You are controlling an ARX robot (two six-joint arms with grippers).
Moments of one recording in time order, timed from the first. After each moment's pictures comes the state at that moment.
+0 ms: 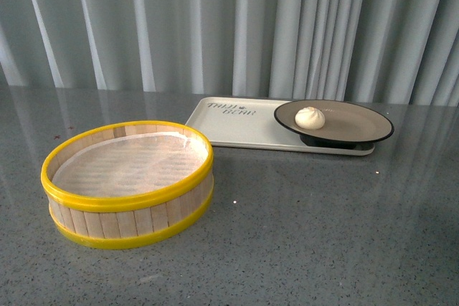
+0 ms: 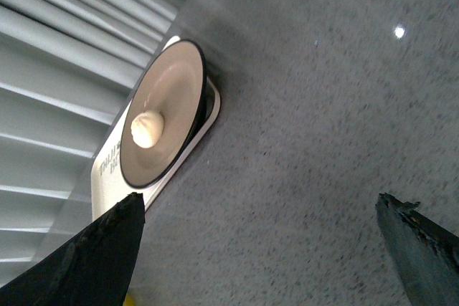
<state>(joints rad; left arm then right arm) 0.00 0.00 0.03 0.00 0.00 0.00 0.00 1.21 0.55 0.28 0.12 0.94</state>
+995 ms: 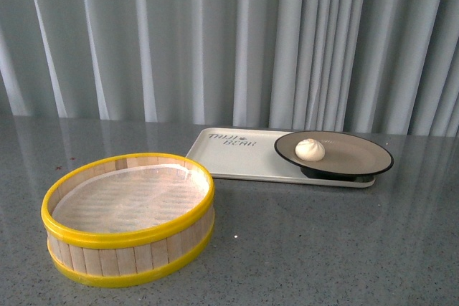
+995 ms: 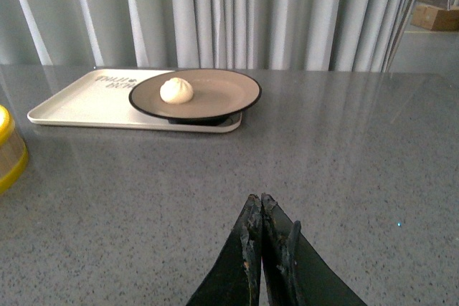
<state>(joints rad) 0.00 0.00 0.03 0.00 0.00 0.00 0.00 0.77 0.04 0.74 0.00 0.01</state>
